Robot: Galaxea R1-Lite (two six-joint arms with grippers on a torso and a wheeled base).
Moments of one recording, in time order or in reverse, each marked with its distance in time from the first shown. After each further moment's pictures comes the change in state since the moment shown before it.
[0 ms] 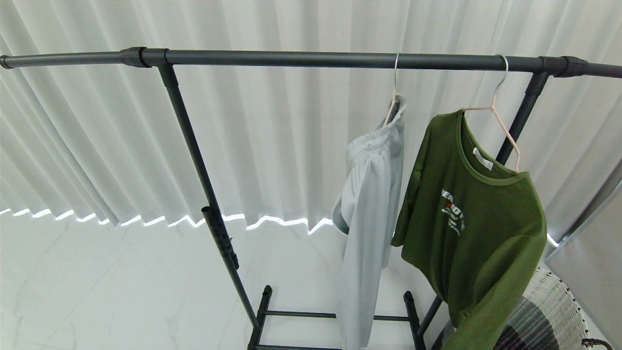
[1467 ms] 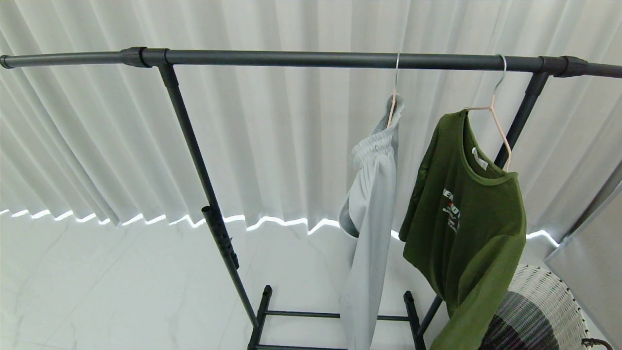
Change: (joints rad) left arm -0.112 -0.090 0.001 0.059 -0.045 -0.051; right arm -0.084 -0.067 0.004 0.085 0.224 0.013
